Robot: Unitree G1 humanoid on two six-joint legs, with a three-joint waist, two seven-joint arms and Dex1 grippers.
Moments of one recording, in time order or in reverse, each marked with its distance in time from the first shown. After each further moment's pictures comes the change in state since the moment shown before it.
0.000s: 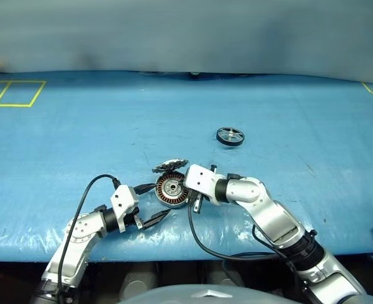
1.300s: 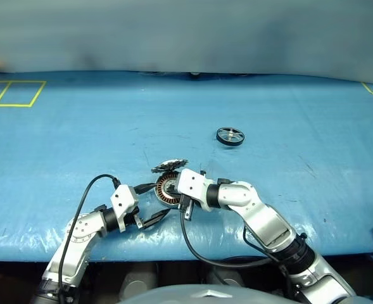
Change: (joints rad) left arm -0.005 -0.002 -0.001 0.011 0.003 -0.004 0.003; right arm 0.007 0.061 0.012 -0.035 0.063 -0.003 0.021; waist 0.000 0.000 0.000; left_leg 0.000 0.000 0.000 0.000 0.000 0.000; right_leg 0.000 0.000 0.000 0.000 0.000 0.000
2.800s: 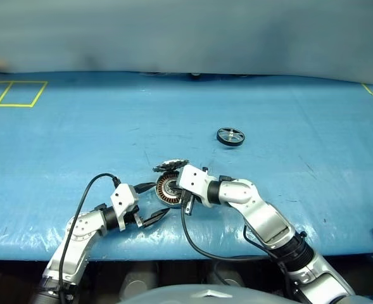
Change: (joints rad) left arm -0.016 0.001 0.000 0.017 0.001 -0.001 -0.004; right arm -0.004 0.004 -0.011 0.069 -0.017 -0.041 -0.032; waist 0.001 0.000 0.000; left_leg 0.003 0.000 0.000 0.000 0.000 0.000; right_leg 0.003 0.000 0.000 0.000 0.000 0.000
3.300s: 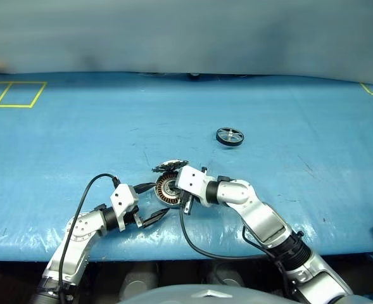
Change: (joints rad) left arm 0.007 0.000 0.001 0.000 -0.002 0.002 0.005; right arm -0.008 -0.005 0.030 0.052 -0.058 -0.051 -0.014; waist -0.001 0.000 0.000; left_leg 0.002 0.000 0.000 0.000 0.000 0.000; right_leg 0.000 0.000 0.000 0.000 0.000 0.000
